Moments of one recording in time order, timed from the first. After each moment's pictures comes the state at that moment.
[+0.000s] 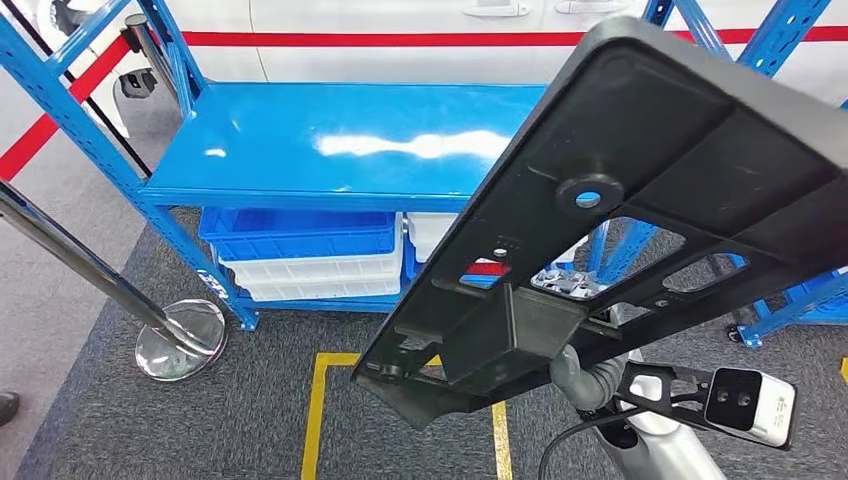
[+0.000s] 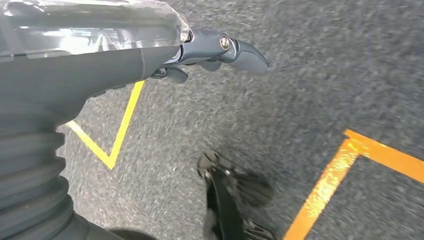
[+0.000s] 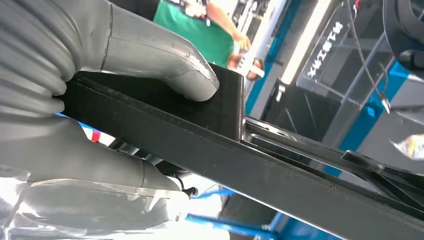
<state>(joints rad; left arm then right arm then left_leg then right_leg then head) -0.03 0.04 -0.02 -0.18 0.42 0.27 -0.15 -0.26 -0.25 0.46 -1.92 -0.28 0.42 -0.62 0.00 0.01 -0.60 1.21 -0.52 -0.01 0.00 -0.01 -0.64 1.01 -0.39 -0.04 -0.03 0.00</state>
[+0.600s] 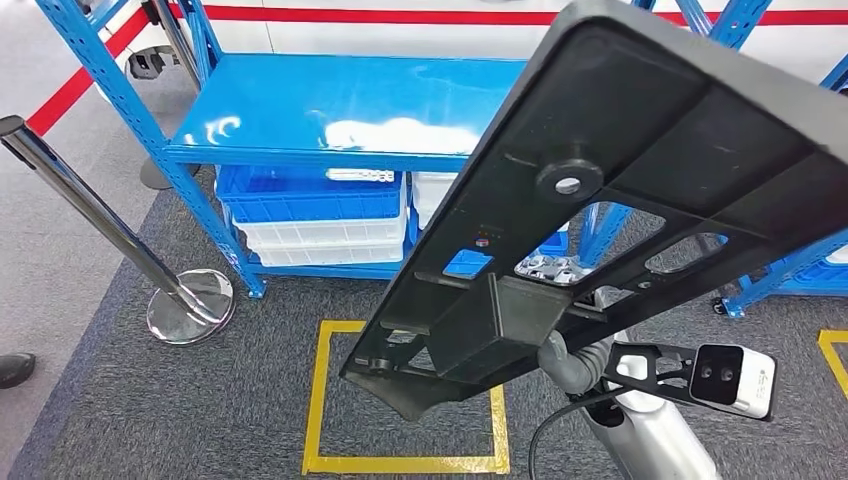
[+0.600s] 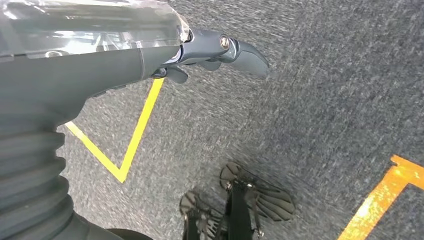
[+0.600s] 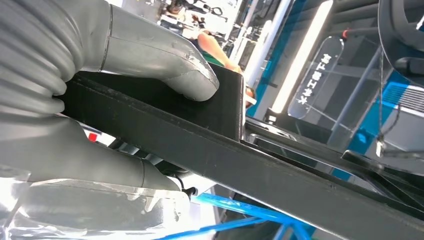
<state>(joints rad) -0.03 0.02 0.00 -0.18 0.41 0.28 -0.17 -0.33 -0.22 0.47 -1.86 -0.29 0.46 -0.62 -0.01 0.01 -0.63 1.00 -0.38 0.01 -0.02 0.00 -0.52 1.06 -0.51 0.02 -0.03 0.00</state>
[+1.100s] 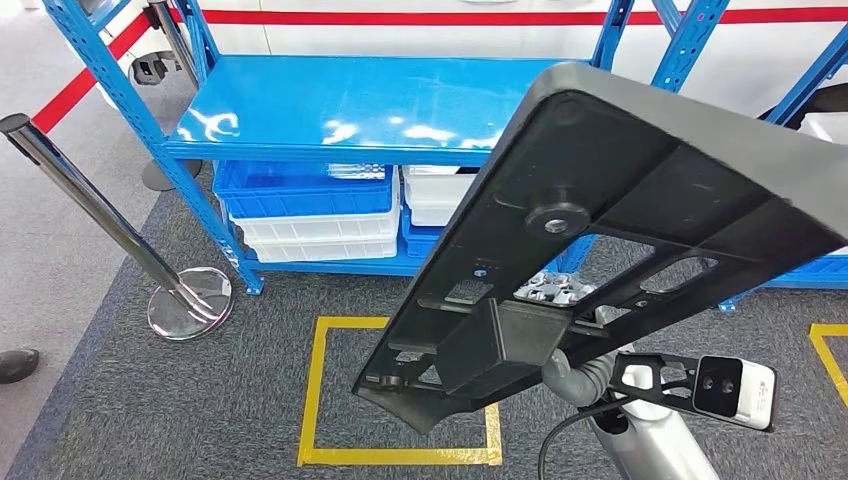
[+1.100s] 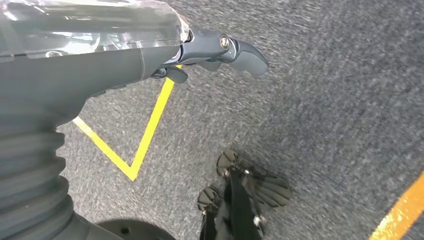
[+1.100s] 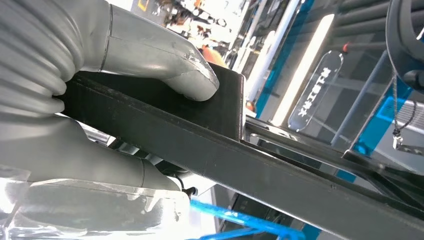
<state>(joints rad) -0.01 0.01 0.00 -0.18 0.41 0.28 -0.17 -0.27 -0.20 0.39 -1.85 -0.23 0.57 -0.62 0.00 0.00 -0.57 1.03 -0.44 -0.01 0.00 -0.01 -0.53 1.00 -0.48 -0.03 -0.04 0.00</state>
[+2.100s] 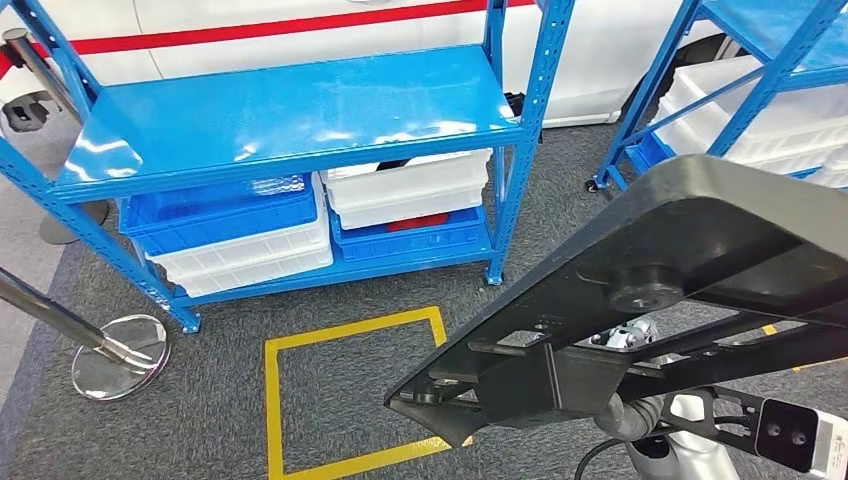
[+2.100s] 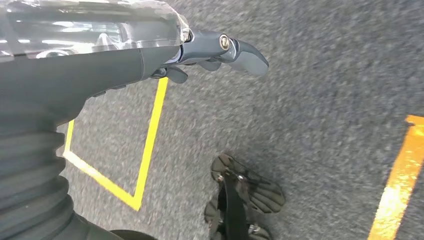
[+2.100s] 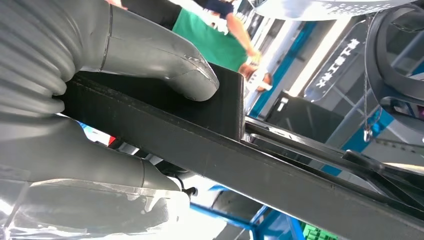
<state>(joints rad) -0.02 0.04 0.00 -0.18 0.41 0.30 -0.13 -0.14 -0.20 0.23 -1.97 -0.20 0.70 -0.62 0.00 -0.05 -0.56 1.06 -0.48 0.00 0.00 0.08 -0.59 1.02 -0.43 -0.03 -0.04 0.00</state>
